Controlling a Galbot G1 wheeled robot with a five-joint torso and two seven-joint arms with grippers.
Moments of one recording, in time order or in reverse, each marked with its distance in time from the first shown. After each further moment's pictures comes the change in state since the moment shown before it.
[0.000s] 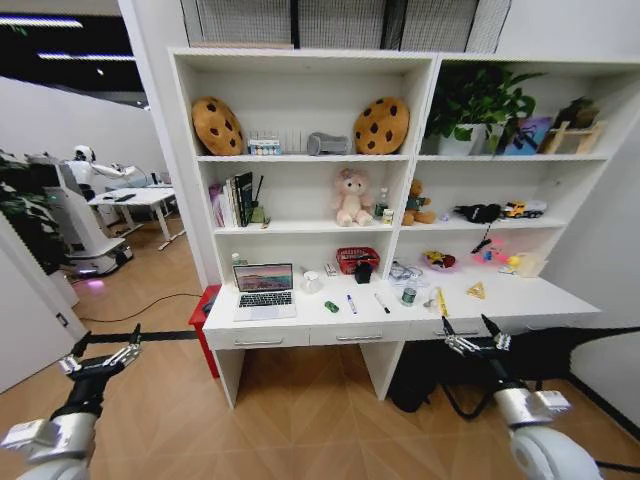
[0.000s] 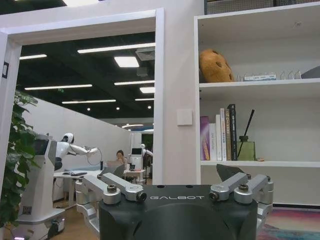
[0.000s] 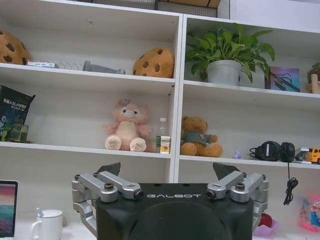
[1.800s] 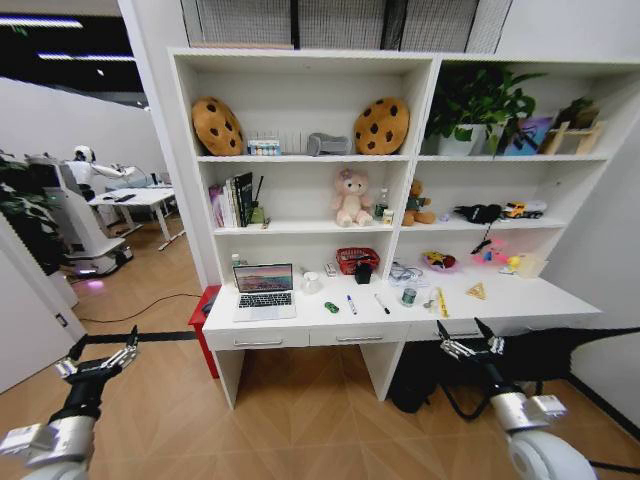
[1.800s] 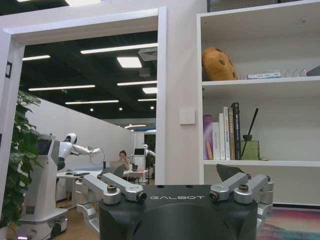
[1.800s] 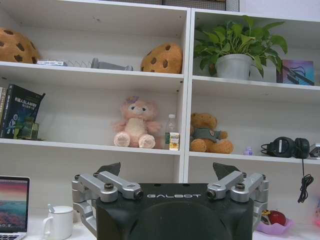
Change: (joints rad) left arm -0.003 -0.018 -0.001 0.015 0.014 -0.015 0.005; right arm -0.004 0.004 -0.016 -0.015 0.007 0.014 -0.042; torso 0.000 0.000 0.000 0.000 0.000
